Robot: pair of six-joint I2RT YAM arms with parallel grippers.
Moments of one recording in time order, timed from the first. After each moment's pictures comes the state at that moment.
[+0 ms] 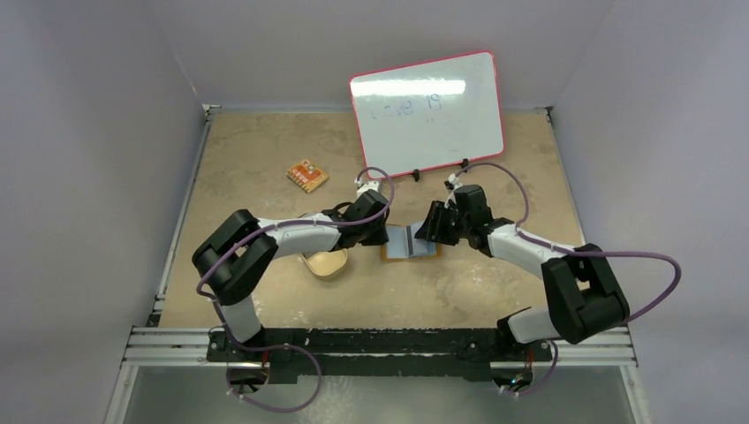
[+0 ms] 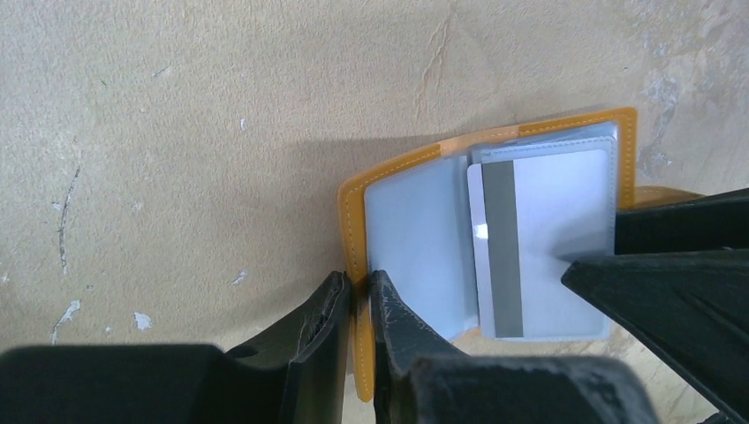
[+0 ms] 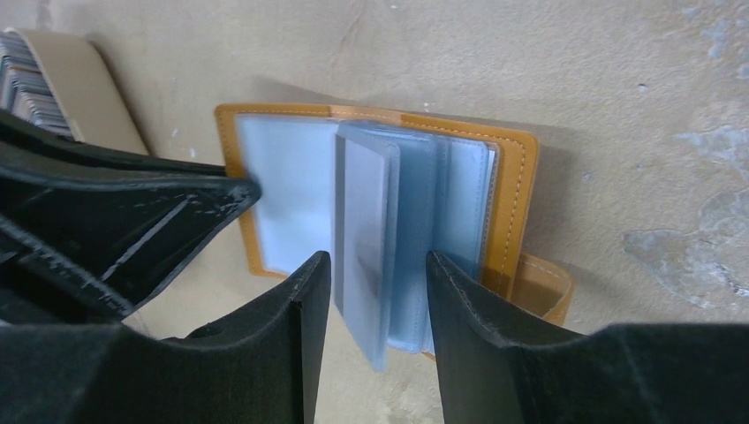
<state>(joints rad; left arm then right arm) -0.84 1.76 0.99 -0.09 -0.14 -0.77 0.38 1.42 0.63 -0.04 -0.27 0.58</state>
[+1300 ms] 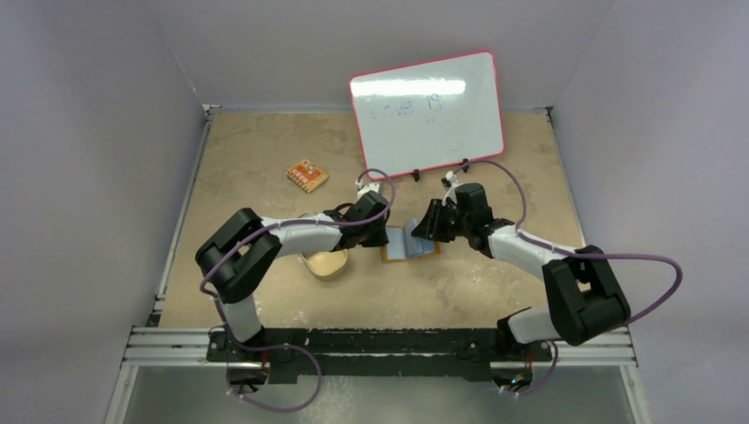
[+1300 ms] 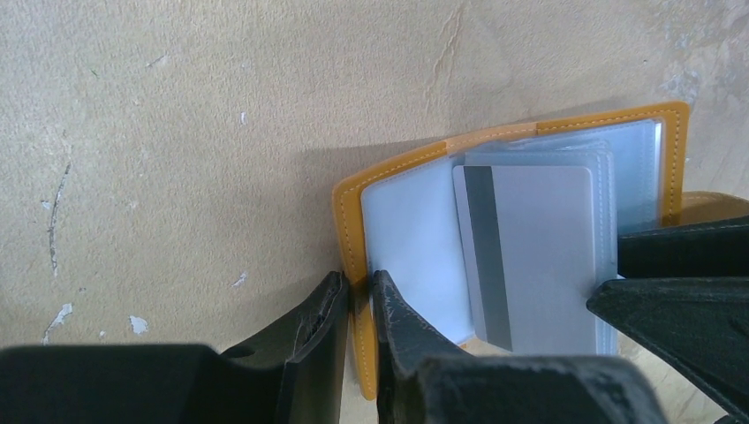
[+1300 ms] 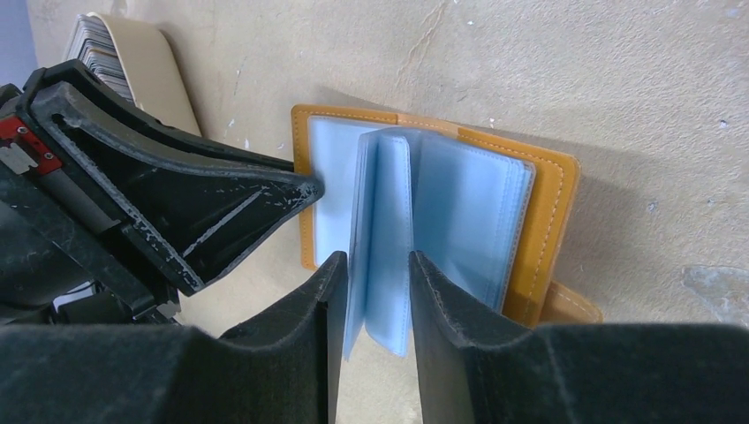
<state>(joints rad) -0.84 1.78 0.99 -0.09 -0.13 -0.78 0.38 1.40 0.63 0.02 -0.36 0.58</state>
